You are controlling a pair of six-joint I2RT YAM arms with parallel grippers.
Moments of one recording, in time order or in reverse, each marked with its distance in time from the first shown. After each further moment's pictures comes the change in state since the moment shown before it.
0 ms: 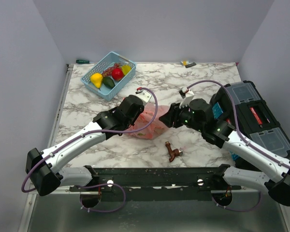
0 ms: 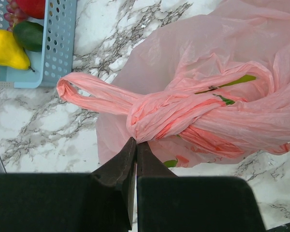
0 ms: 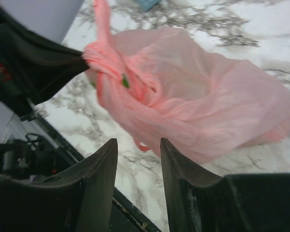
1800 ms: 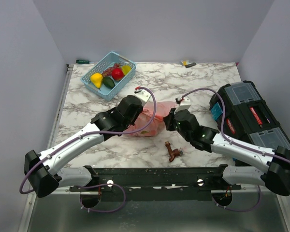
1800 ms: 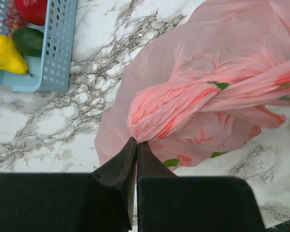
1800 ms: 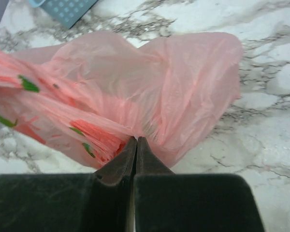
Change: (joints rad) left arm 0.000 -0.024 -0.002 0.014 0.014 -0.015; right arm 0.142 0.130 -0.148 0.225 0.420 0.039
